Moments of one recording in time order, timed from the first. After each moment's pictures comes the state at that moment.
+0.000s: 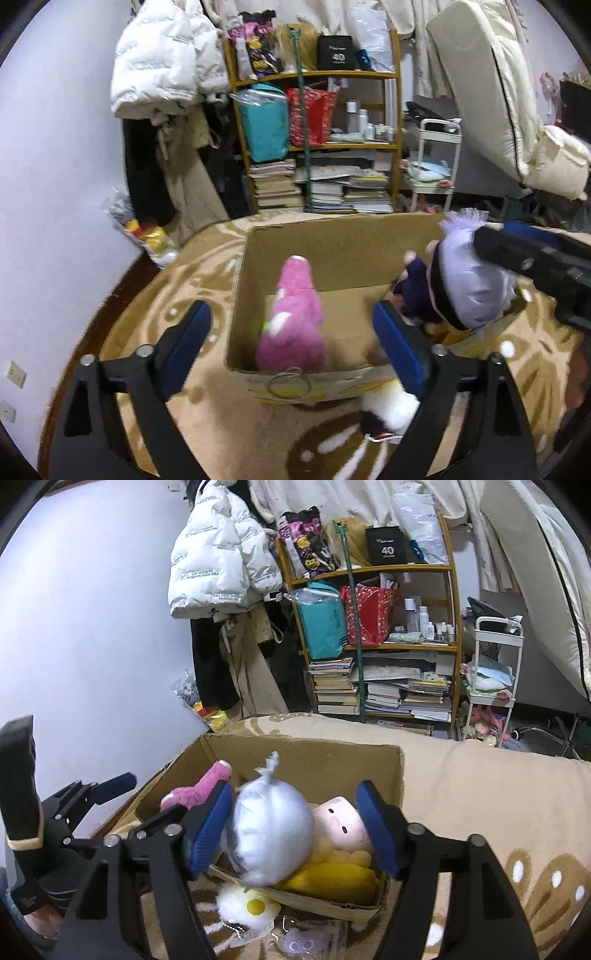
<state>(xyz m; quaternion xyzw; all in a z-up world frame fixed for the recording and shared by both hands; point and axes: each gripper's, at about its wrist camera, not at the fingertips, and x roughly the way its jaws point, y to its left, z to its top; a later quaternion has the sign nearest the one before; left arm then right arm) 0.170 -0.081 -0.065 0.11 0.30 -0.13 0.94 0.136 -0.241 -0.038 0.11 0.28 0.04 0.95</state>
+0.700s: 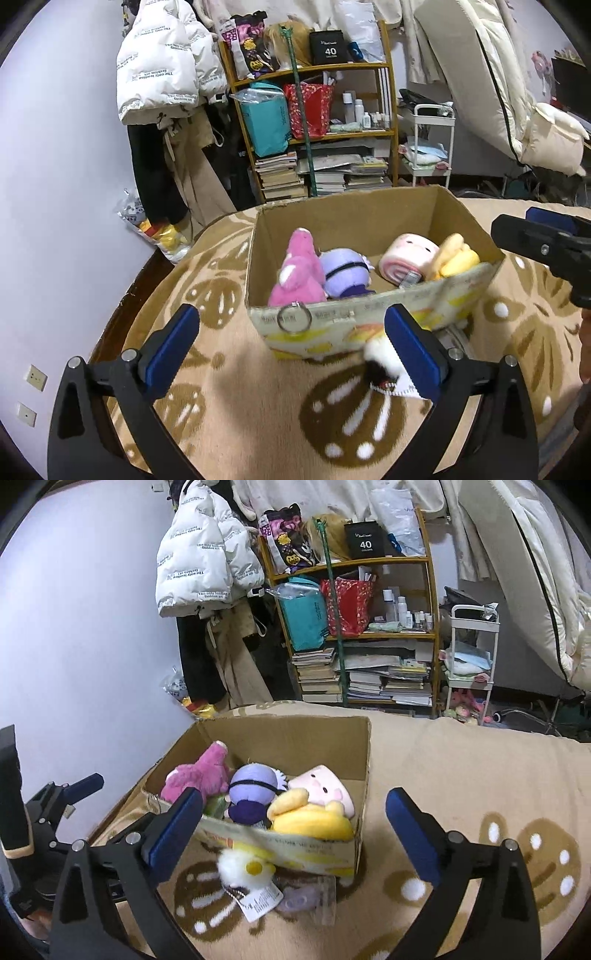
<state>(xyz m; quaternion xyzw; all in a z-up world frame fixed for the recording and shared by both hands) 0.117 -0.071 -0.054 0.14 0.32 -0.13 0.93 0.092 -0.239 -0.030 0.11 0.31 0.01 0.94</state>
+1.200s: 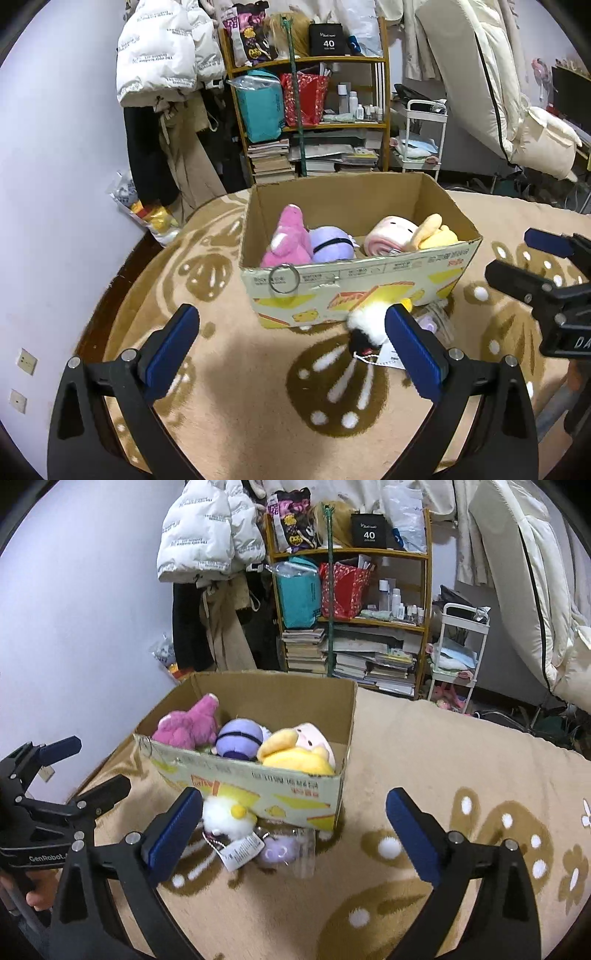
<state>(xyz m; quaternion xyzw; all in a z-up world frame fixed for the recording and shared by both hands) 0.099 -0.058 -0.056 0.11 0.34 -0.15 0.92 0.064 -0.229 -0.043 0.05 0.36 -0.01 0.93</state>
